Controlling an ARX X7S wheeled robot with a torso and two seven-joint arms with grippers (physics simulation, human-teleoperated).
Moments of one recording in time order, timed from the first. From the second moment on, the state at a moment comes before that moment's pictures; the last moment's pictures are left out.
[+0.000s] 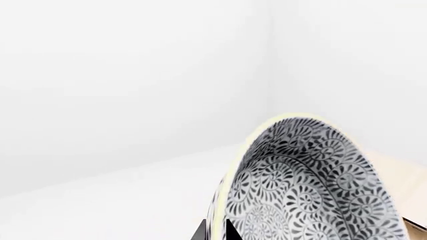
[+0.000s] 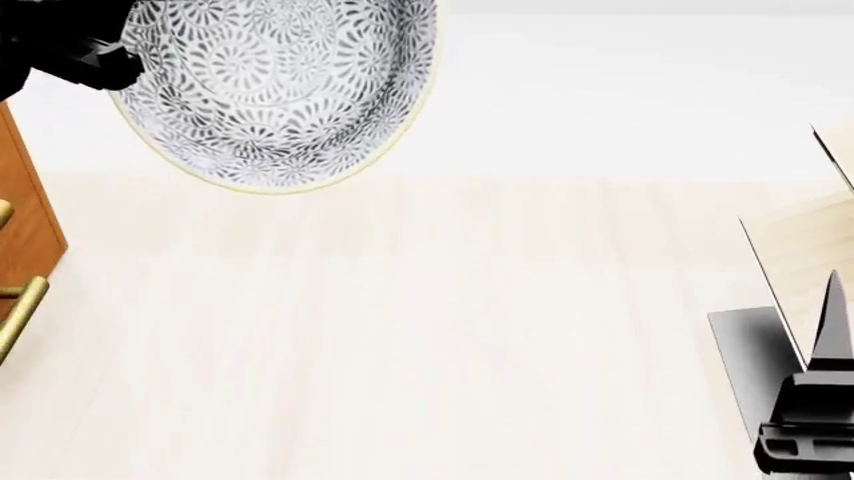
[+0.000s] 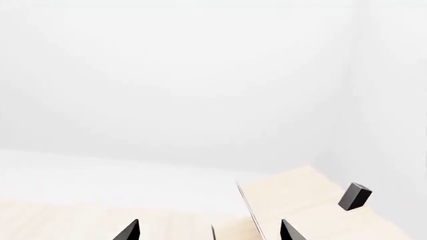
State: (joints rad) left arm -1.27 -0.40 0.16 0.08 -0.85 -1.14 0.01; right arm 0.01 0.84 0.44 -0.73 0.91 0.65 0.33
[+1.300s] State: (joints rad) left arm -1.40 -0.47 -0.14 -0.06 -0.88 -1.13 -0.22; right arm -0.02 0.82 0.46 -0.76 0.83 0.58 0.32
